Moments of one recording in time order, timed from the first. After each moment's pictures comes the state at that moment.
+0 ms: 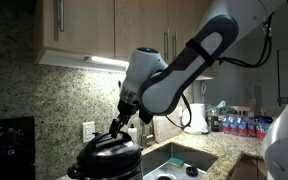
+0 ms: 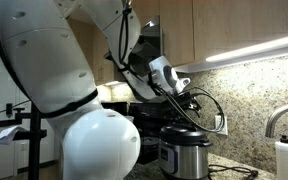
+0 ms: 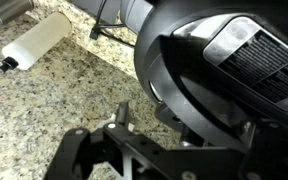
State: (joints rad) arm -0.04 -0.47 0.27 -2.71 -0.35 2.84 0.06
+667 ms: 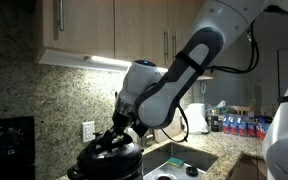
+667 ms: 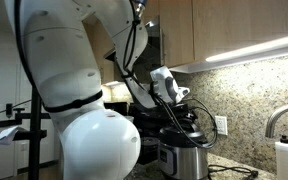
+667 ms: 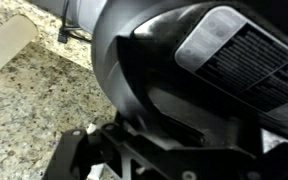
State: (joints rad) arm -0.03 -0.34 0.28 -2.71 -0.31 2.97 0.09
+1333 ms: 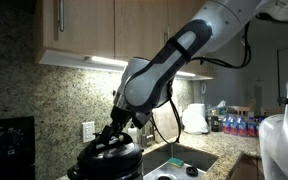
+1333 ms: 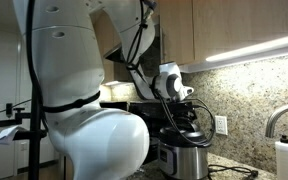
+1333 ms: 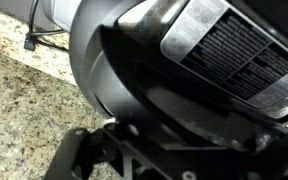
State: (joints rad) arm 0.26 -0.32 0.01 -2.64 -0.07 2.81 -0.17
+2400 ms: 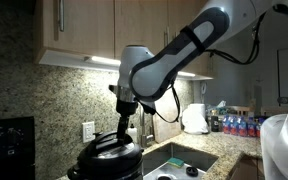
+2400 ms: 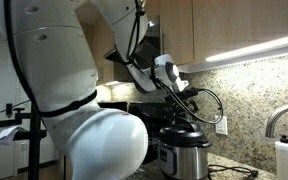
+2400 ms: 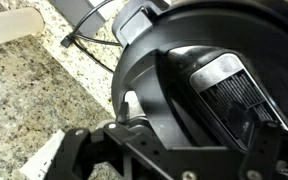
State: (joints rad) arm 0.21 -0.42 0.05 -2.60 -0.30 2.53 -0.33
